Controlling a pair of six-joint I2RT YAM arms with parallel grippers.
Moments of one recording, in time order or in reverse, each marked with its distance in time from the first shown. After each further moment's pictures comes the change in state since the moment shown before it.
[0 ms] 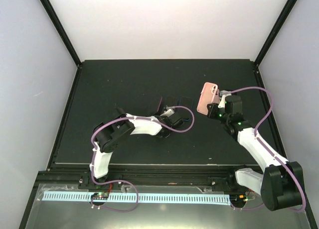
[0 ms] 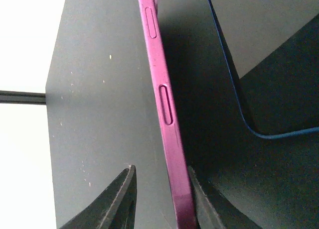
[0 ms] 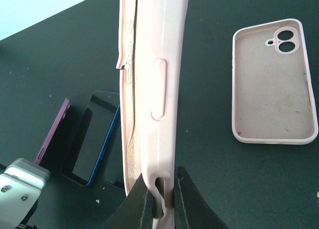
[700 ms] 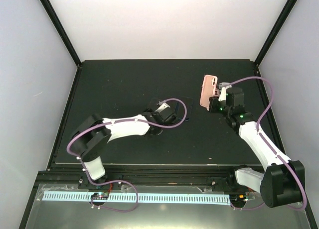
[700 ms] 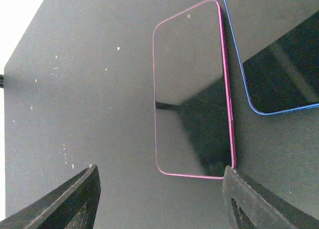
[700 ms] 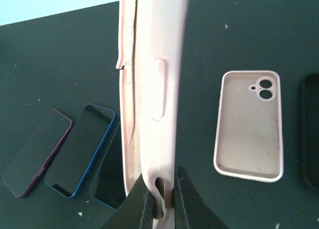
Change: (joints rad) left arm 0.018 -0.211 -0.058 -0.090 0.171 -0.132; right arm -0.004 0.031 0.134 -0.098 0.045 -0.137
